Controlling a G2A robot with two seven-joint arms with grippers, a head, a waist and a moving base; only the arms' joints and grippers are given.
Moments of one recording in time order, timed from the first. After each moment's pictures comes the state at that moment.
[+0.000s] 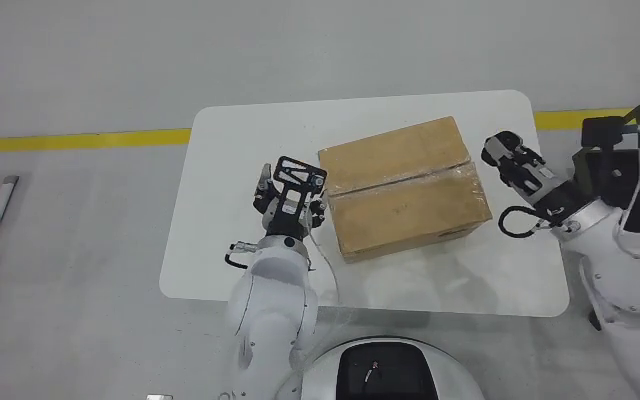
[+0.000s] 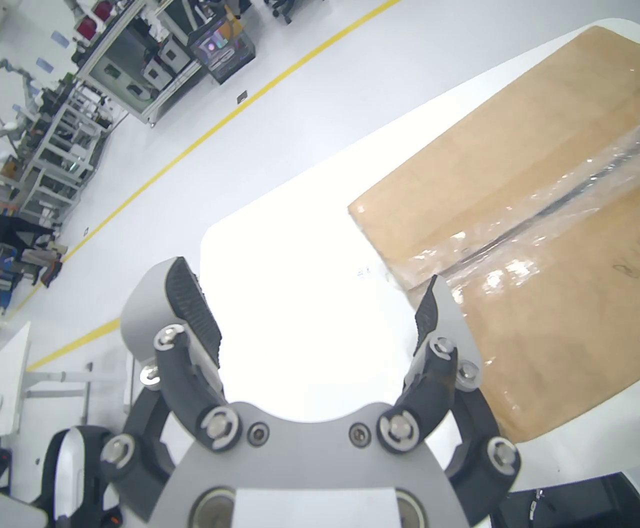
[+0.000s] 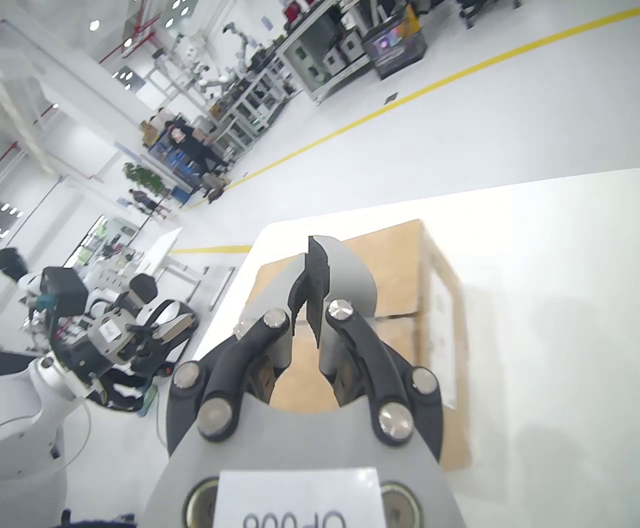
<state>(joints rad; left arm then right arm) 1.22 -1.68 -1.25 -2.14 2.13 -0.24 -0.87 -1.29 -1.09 1.58 -2.03 -0.35 -0.07 0.45</state>
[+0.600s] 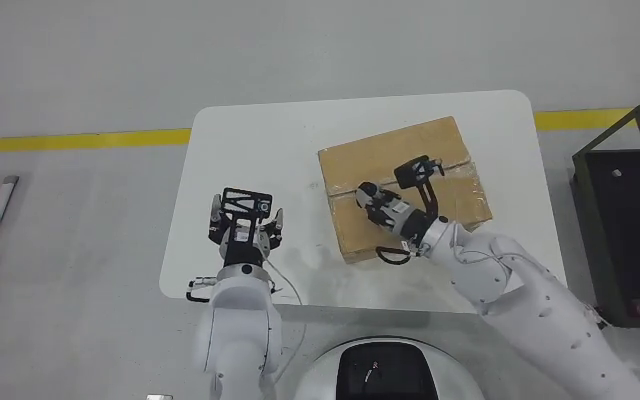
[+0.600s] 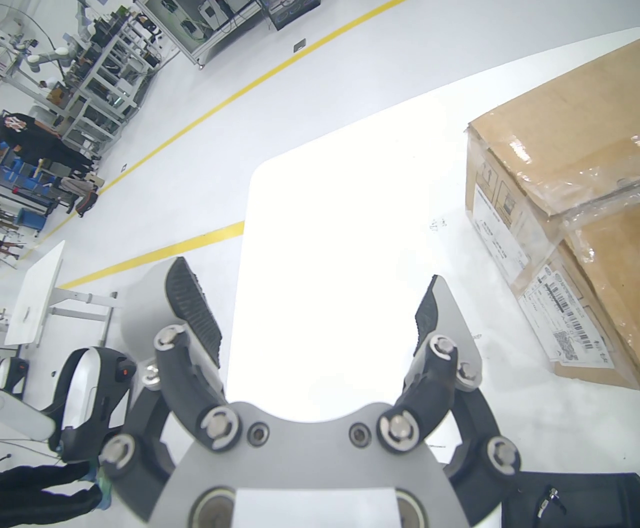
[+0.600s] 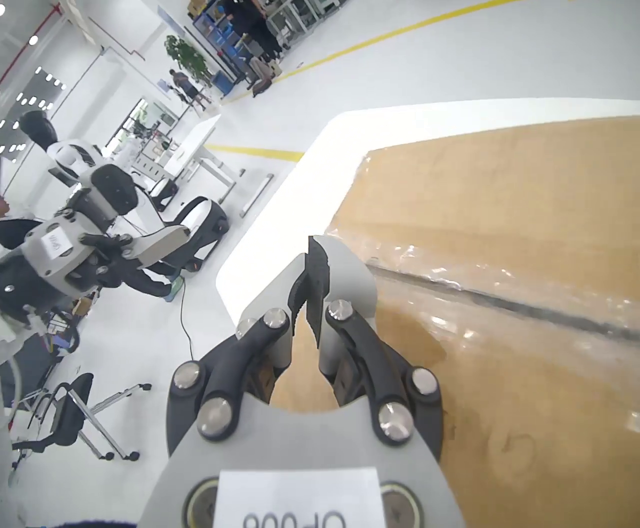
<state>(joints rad) 1.36 -1.66 -1.35 -2.23 2.17 -0.20 -0.82 -1.02 -1.17 1.04 -1.74 -0.52 -0.04 0.33</state>
